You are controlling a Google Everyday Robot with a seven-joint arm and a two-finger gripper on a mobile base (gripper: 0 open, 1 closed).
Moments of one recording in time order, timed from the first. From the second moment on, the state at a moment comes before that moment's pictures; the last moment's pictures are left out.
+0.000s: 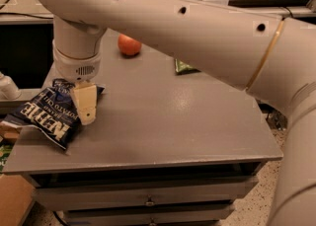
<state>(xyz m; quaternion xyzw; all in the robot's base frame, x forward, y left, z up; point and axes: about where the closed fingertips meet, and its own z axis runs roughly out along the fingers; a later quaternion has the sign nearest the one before) 0.504 0.193 0.861 -0.87 0.47 0.06 0.16</state>
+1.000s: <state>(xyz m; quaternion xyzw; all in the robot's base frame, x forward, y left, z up) 0.504 0.169 0.860 -0.86 0.50 0.05 0.14</state>
